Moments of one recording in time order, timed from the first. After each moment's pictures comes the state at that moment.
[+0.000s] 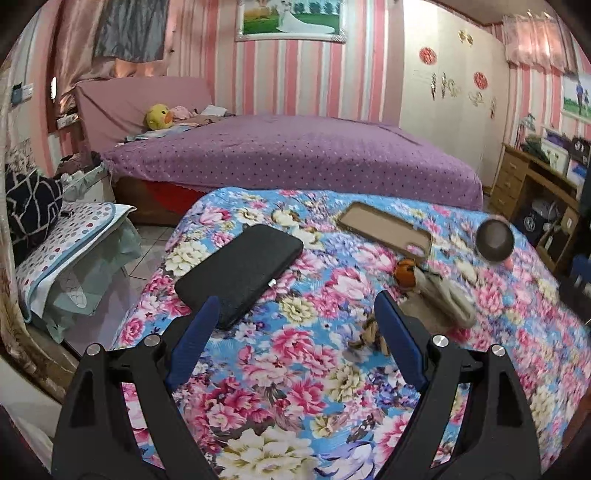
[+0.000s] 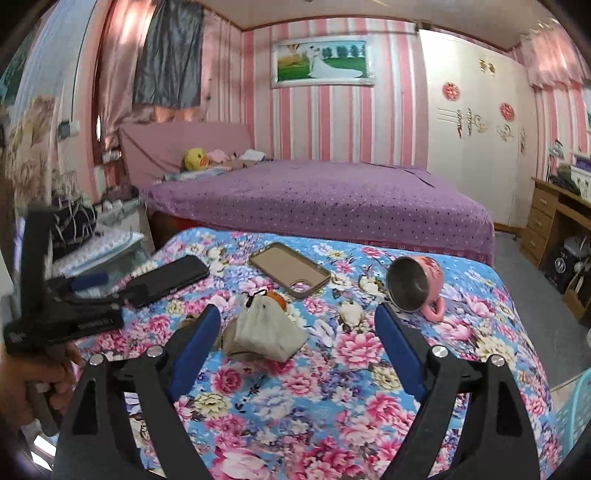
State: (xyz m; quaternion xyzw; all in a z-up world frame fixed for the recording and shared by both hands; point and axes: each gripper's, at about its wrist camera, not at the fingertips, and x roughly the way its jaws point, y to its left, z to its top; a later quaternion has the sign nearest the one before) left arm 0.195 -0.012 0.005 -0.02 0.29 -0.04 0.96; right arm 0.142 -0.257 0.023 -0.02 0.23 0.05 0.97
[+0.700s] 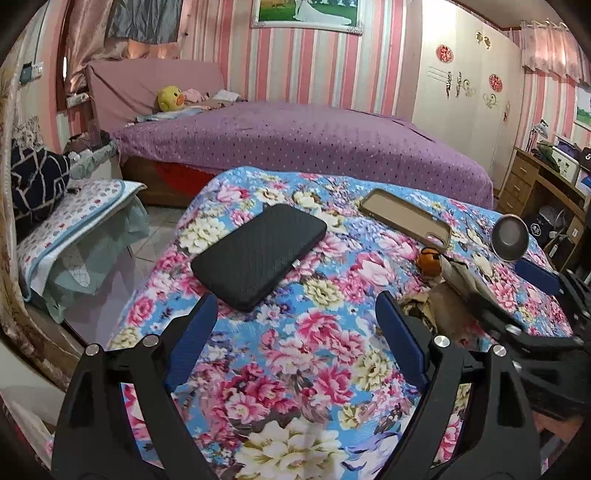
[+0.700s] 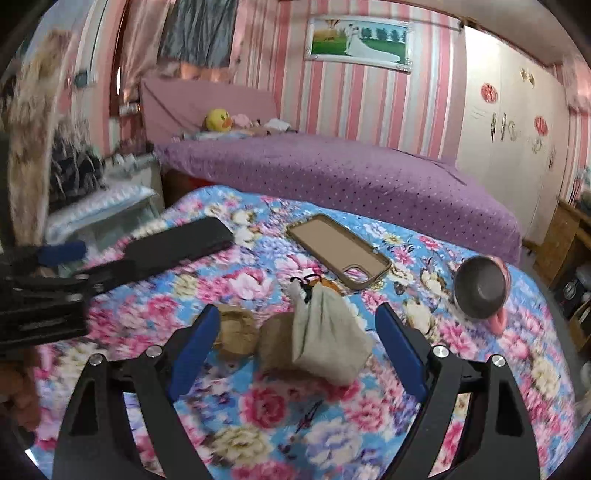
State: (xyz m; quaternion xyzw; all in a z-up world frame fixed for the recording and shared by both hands) left arm 0.201 0.005 -0.017 -0.03 0.32 -0.02 0.95; right arm 0.210 -0.191 -0.024 -0.09 0.28 0.07 0.95
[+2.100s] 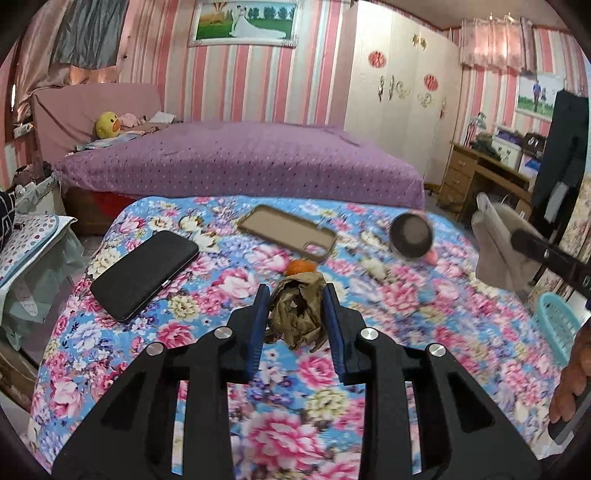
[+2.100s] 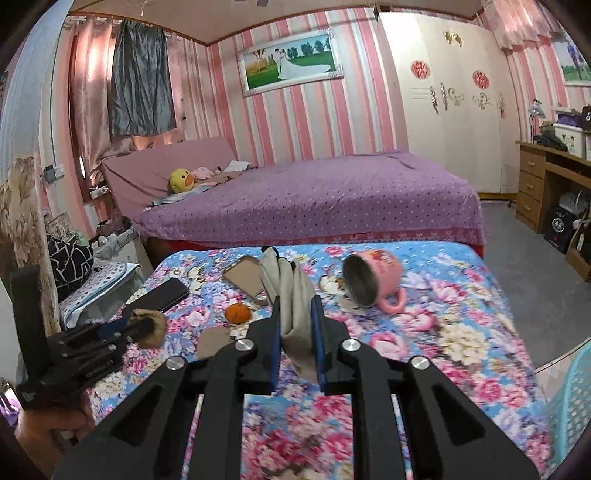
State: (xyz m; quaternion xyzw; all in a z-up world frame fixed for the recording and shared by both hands) left arm 0.165 -0.096 0.015 -0.02 0.28 -0.15 0.95; right arm 0.117 -0.358 0.045 0.08 0.22 0.04 0.97
